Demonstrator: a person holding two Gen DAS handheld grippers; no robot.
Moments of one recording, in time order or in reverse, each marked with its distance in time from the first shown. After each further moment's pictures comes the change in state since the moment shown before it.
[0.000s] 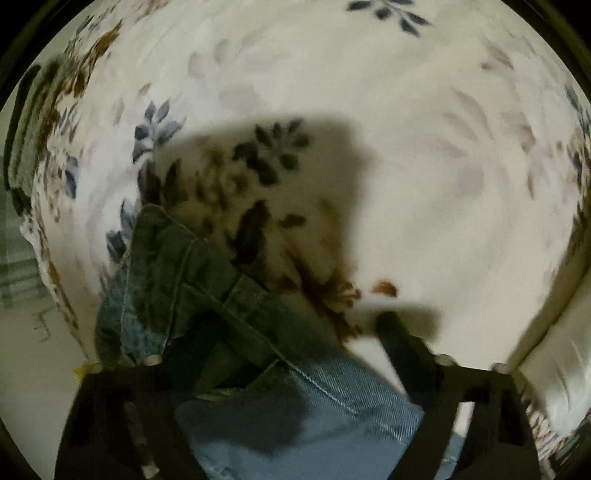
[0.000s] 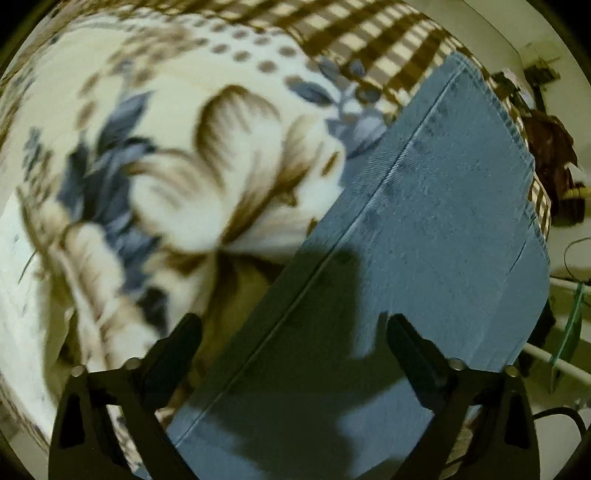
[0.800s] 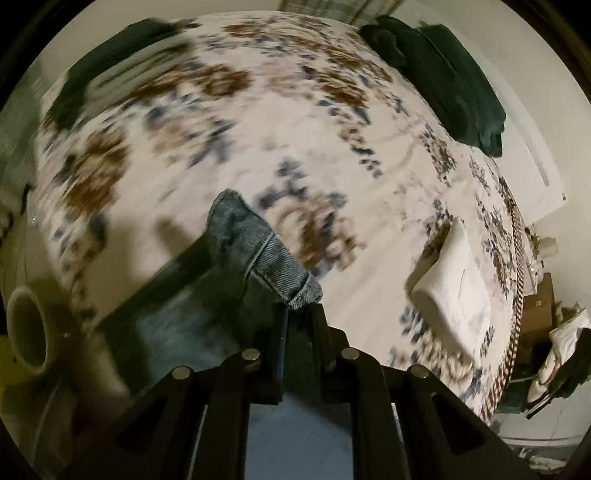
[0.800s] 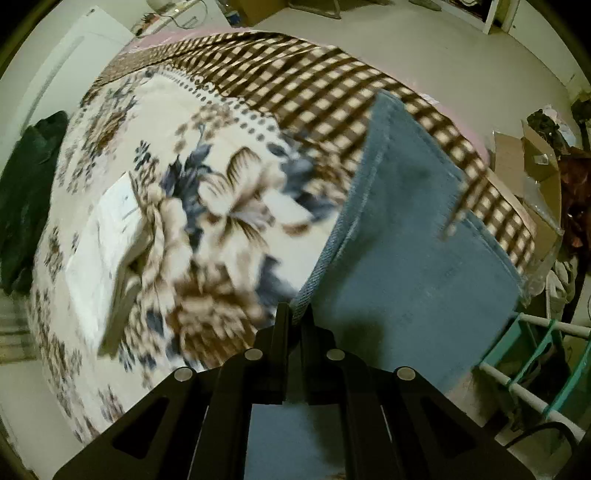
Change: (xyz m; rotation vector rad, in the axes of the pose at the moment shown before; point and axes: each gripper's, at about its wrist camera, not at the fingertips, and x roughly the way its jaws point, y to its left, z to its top) left arm -0.132 0.220 -0.194 -0.185 -0.386 -0.499; right arm -0.134 -0.151 -0.106 -0.187 -0.168 0.289
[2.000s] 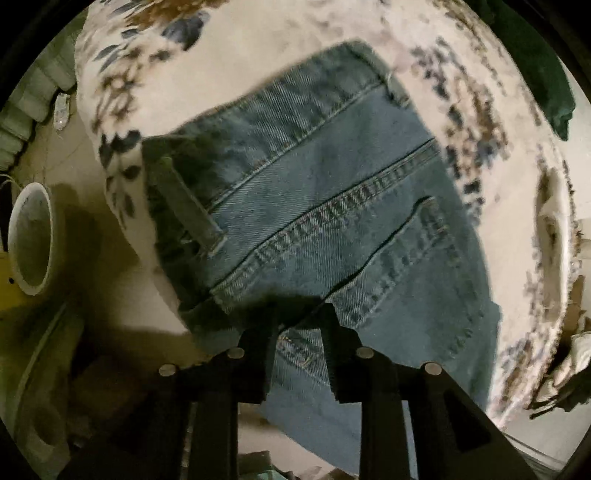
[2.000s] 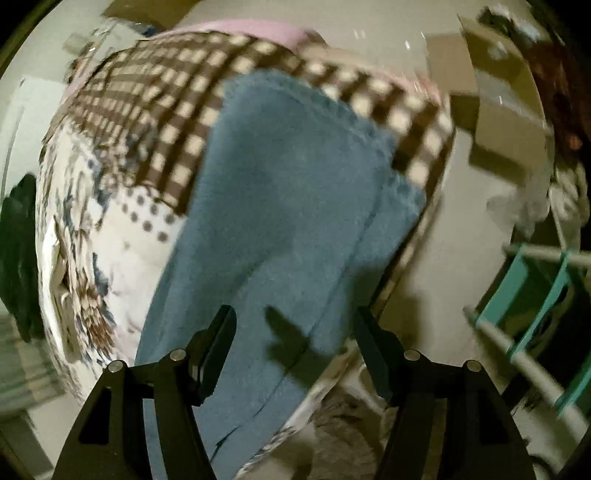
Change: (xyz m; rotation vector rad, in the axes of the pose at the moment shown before) left arm 0.129 0.120 -0.098 -0.127 0.247 0.129; right arm 0.061 -0.285 -0.047 0.269 0.124 0.056
